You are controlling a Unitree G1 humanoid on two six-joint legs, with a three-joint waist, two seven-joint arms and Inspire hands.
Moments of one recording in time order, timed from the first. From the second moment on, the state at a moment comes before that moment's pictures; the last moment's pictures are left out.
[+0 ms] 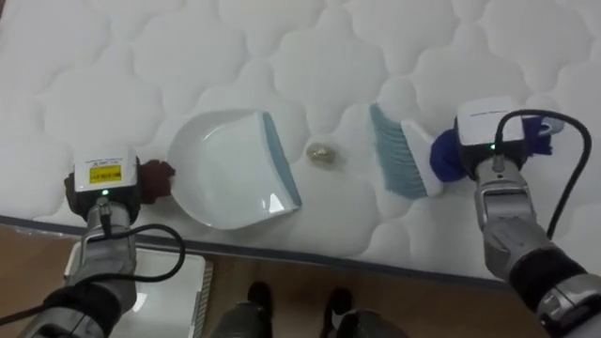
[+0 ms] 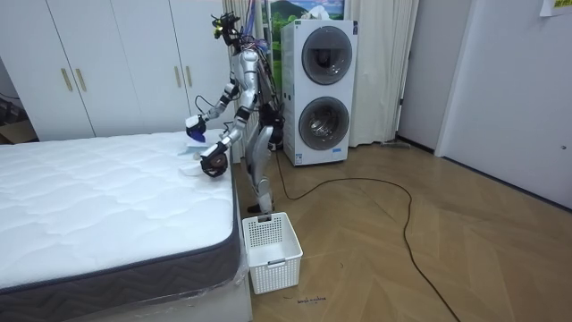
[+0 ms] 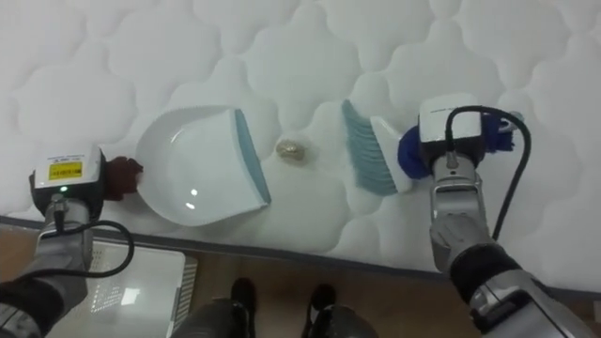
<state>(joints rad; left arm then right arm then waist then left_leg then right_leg) -0.47 0.40 -0.44 1.05 0.93 0.34 0.49 -0.53 -0.45 0.64 0.81 -1.03 0.41 -0.30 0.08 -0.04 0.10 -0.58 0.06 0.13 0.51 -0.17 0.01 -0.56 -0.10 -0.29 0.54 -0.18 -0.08</state>
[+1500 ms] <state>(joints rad) -0.47 0.33 -0.43 1.16 0.93 0.17 0.57 -0.53 -0.23 0.69 0.62 -0.62 0.12 0.05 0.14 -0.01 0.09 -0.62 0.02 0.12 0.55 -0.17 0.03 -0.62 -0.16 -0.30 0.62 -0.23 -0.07</state>
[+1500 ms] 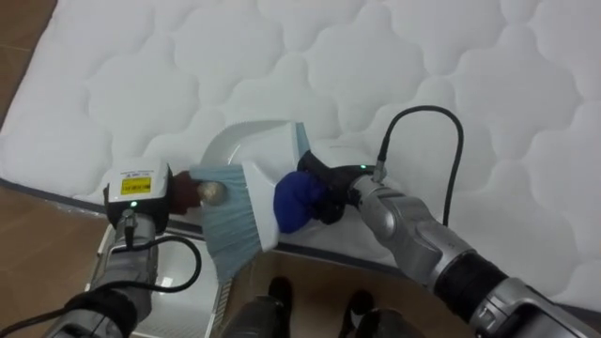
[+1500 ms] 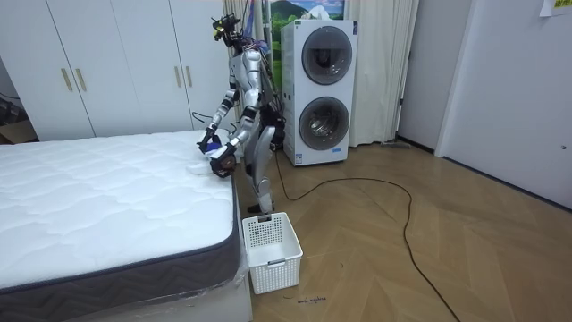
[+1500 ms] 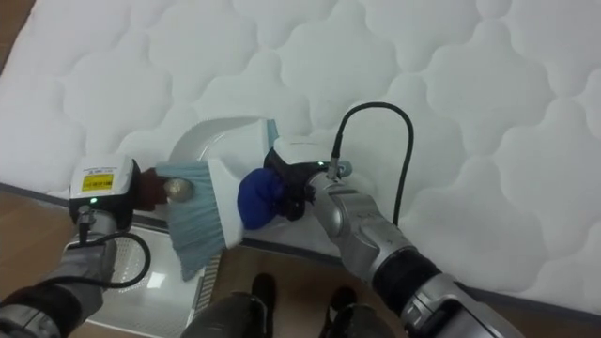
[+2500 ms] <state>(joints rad) -0.43 0.37 -0.40 1.15 0.92 0.12 0.65 -0.53 -0.25 0.68 0.62 -0.64 0.06 0.05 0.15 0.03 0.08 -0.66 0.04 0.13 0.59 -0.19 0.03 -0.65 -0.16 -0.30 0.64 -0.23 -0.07</state>
